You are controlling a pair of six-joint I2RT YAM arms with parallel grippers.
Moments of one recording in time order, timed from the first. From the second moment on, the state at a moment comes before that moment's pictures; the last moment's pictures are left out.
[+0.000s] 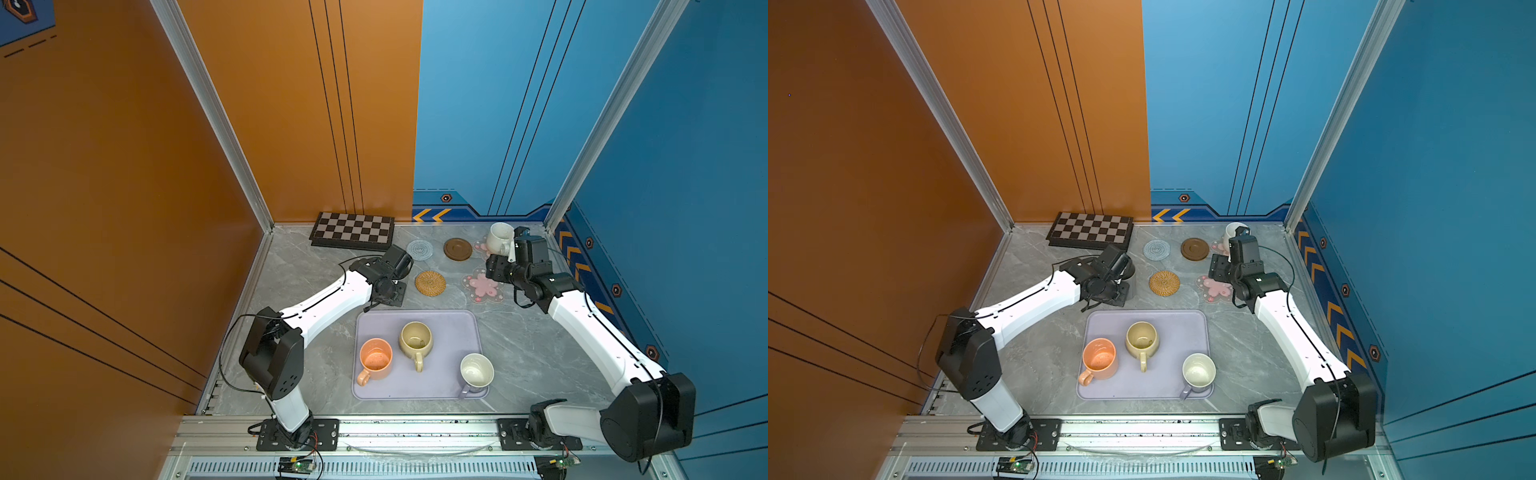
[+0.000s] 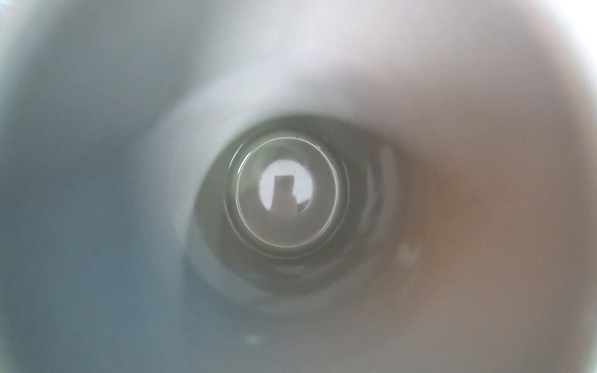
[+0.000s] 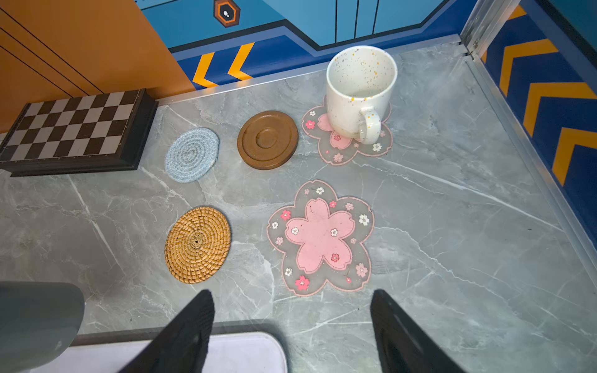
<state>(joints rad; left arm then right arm) -0.66 1.72 1.43 -0.84 -0.16 -0.36 0.20 1.29 1.09 -0.49 0.11 0.32</state>
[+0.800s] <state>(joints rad) -0.62 2.06 1.85 -0.83 -0.12 -0.33 0.10 1.23 1.02 -0.51 0.09 0.31</state>
